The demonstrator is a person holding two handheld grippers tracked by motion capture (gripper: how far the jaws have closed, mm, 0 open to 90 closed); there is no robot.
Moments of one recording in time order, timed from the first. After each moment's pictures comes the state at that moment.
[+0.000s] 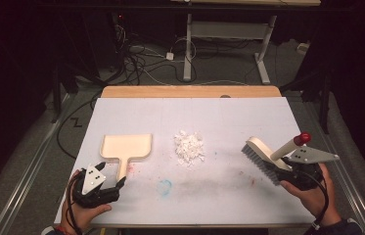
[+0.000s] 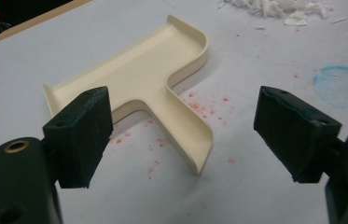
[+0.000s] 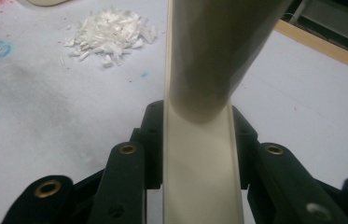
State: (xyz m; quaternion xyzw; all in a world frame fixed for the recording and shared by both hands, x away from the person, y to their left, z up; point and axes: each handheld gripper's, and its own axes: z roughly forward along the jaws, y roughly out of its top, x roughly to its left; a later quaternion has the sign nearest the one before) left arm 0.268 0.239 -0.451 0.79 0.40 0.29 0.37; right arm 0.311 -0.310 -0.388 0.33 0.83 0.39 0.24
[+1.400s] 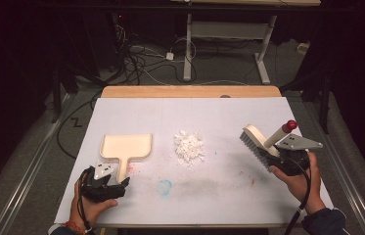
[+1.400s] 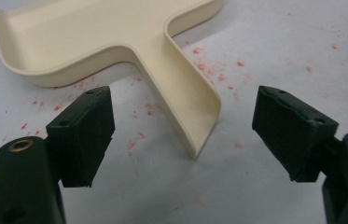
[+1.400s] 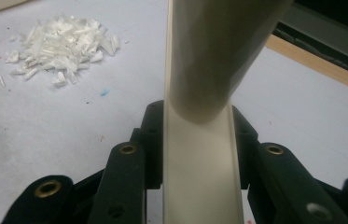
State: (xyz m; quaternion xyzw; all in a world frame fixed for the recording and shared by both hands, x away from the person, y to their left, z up) left arm 0.294 0.230 -0.470 0.79 0.48 0.21 0.31; right arm 0.347 -0.294 -0.395 0.36 0.81 0.37 0.28
